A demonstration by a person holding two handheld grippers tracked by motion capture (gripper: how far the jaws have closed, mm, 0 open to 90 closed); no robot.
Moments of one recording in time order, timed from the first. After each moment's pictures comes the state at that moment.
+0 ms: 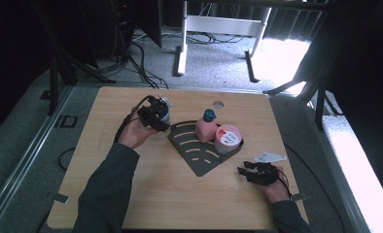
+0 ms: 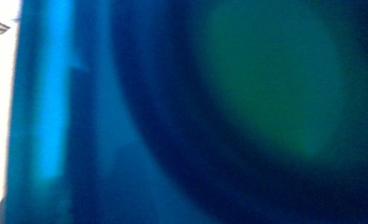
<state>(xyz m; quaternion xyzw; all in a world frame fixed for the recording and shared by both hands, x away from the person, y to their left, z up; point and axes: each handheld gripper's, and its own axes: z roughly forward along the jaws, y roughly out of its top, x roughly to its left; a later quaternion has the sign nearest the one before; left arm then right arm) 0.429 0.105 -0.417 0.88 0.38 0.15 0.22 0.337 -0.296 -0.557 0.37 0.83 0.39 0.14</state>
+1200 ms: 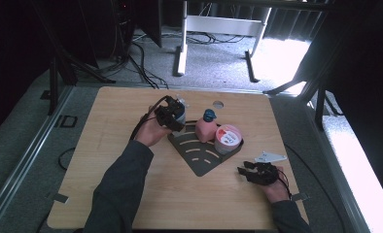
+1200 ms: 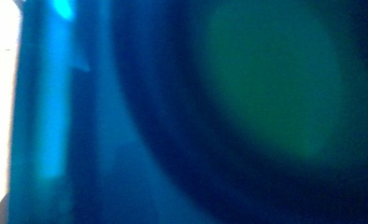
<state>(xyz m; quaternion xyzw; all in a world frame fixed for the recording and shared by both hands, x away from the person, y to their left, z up) 0.439 0.060 -0.425 0.90 0.34 0.16 0.24 0.337 -0.296 -0.557 0.37 0.83 0.39 0.14</state>
